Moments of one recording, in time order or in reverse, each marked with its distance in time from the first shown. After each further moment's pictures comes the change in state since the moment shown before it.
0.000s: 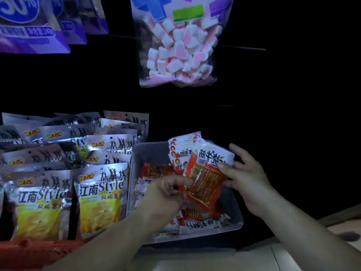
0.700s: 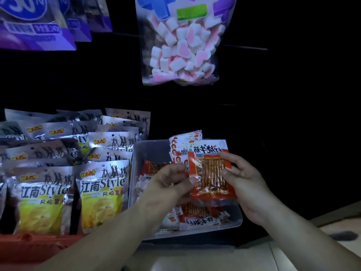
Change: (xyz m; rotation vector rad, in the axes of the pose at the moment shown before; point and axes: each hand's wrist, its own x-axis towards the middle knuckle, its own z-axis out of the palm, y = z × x) left_hand -0.001 0.008 -0.003 -0.279 -0.034 -0.062; right_hand -0.018 0.001 0.000 0.054 -0.108 0.087
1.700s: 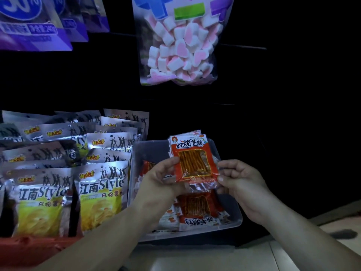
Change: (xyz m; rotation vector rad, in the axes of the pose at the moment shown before) left_hand 0.003 0.001 -0.006 0.048 0.051 0.119; right_hand 0.004 0.006 -0.004 -0.066 0.012 -0.039
